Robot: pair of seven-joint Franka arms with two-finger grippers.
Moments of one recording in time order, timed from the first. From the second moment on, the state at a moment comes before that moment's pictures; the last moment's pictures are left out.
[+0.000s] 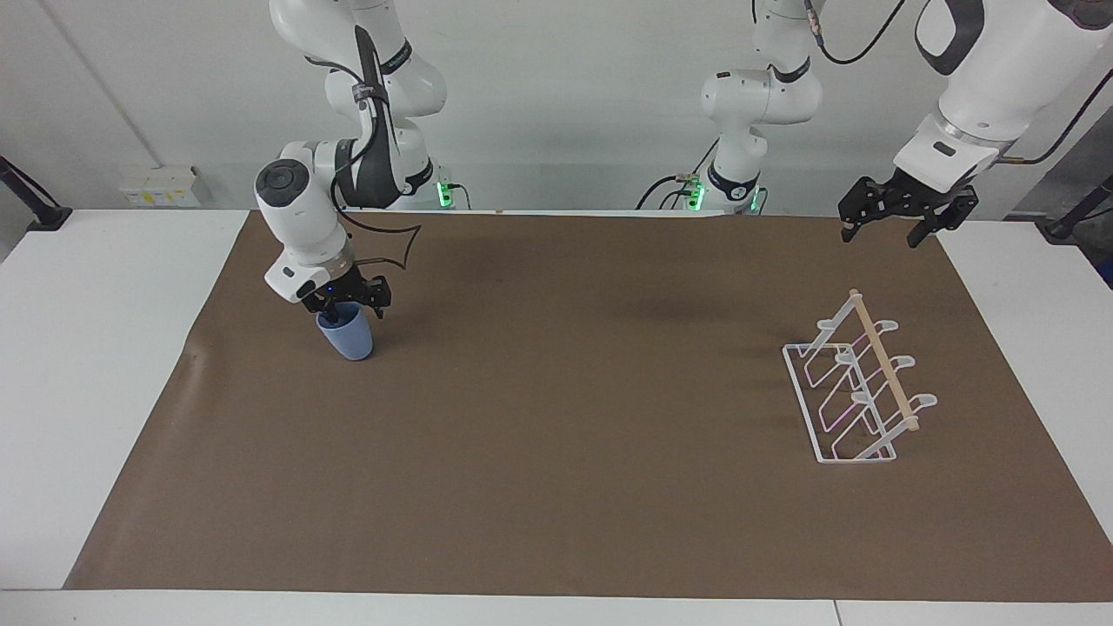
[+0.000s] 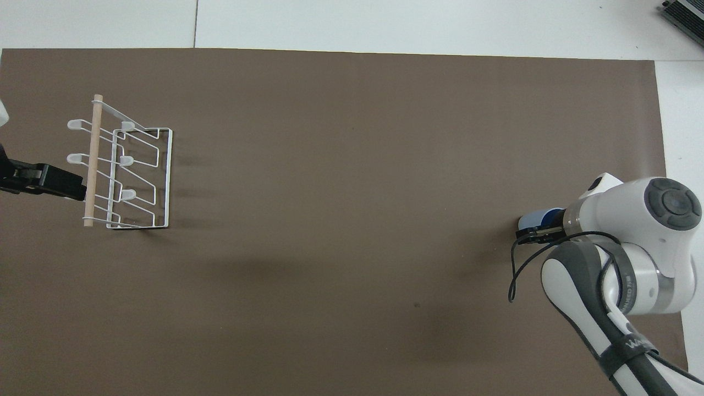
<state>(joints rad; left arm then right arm) -0.12 -0.02 0.06 -1.59 0.00 1.51 0.11 0.02 -0.03 -0.02 -2.31 -0.02 2.22 -0.10</state>
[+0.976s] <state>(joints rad) -0.12 -0.02 0.06 -1.59 0.00 1.51 0.11 0.02 -0.03 -0.02 -2.31 -0.02 2.22 -0.09</state>
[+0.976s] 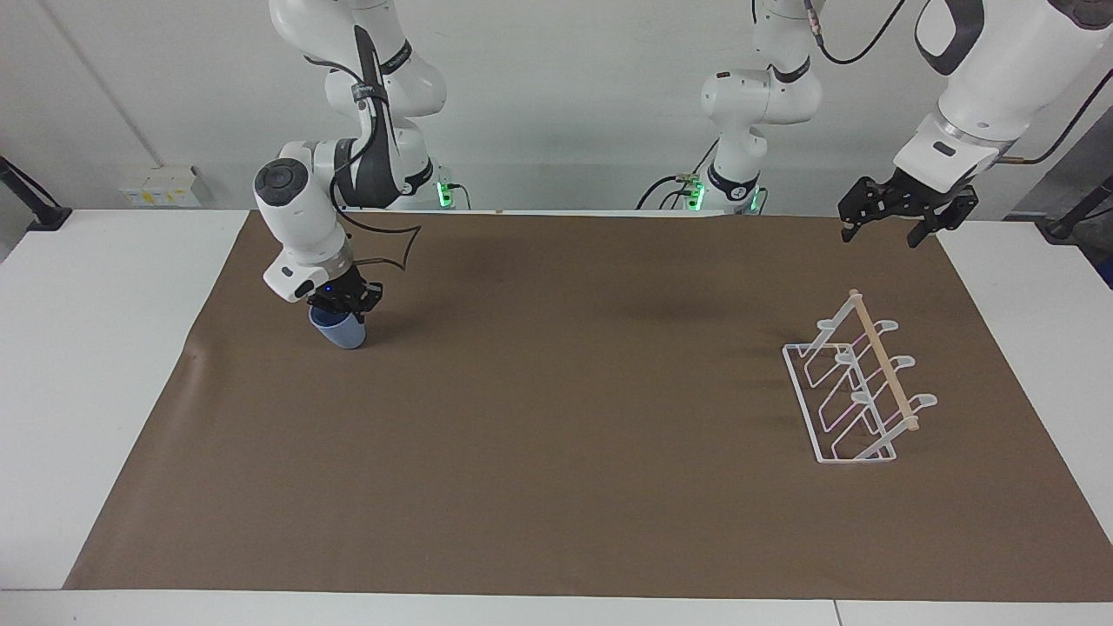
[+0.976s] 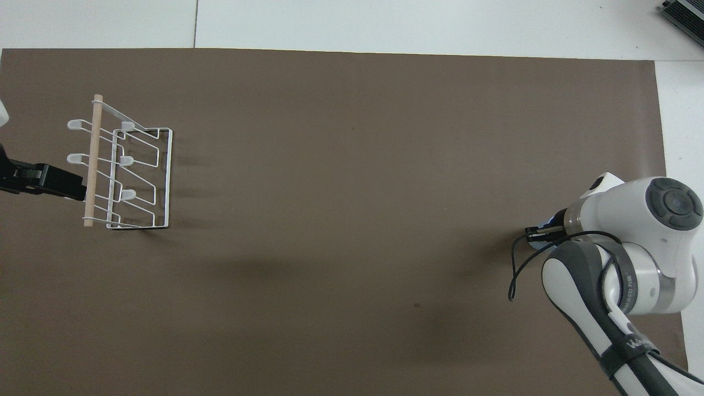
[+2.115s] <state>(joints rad) -0.12 -0.02 0.05 -1.59 0.00 1.51 0.11 0.04 -0.02 -0.02 -1.81 -0.02 1.80 -0.09</state>
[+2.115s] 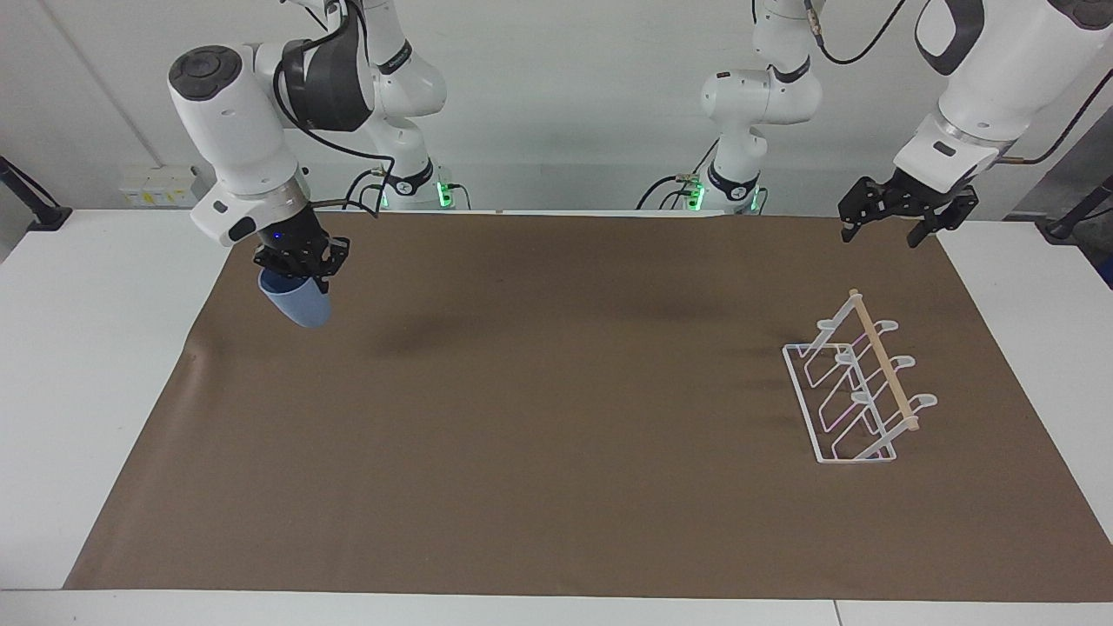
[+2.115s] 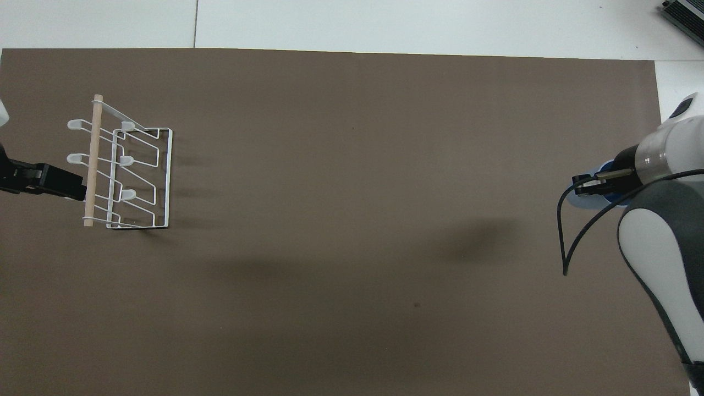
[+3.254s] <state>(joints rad) -0.12 -0.05 0.04 -1.59 -0.01 1.48 0.11 0.05 -0.04 0.12 -1.73 0.04 1.73 -0.09</state>
